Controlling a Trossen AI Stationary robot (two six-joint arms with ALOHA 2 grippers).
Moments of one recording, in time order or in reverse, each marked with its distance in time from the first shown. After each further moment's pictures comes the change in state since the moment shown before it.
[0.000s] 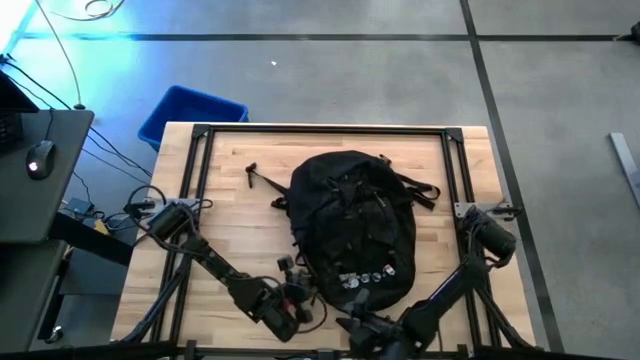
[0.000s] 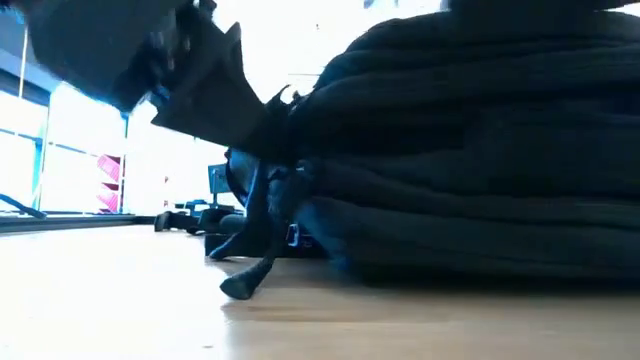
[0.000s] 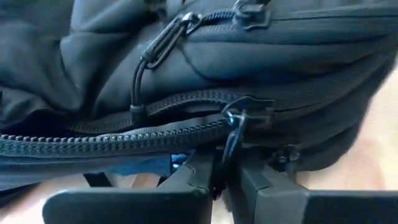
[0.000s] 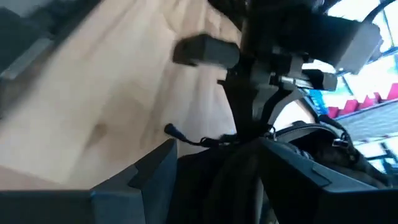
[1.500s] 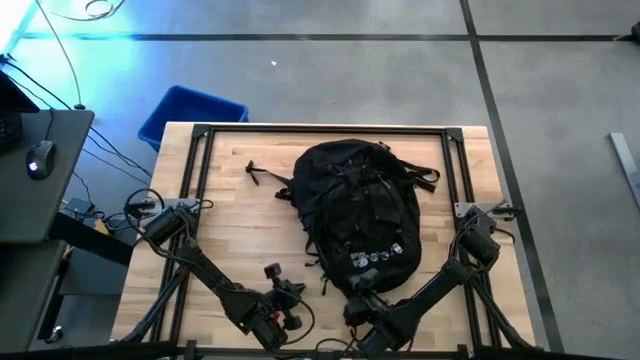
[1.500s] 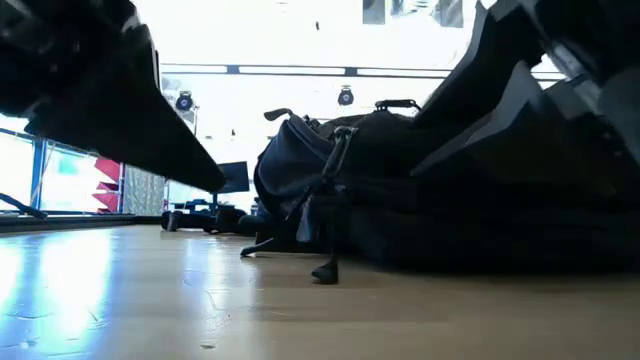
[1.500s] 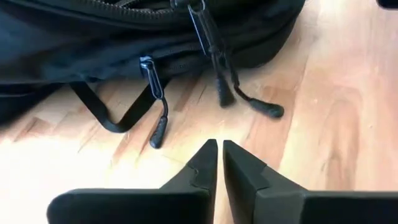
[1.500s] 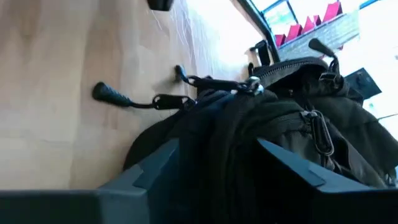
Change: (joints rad) left arm -0.070 0.011 0.020 -0.253 0.046 -0.288; right arm -0.077 0.105 0.067 -0.530 0.143 0.574
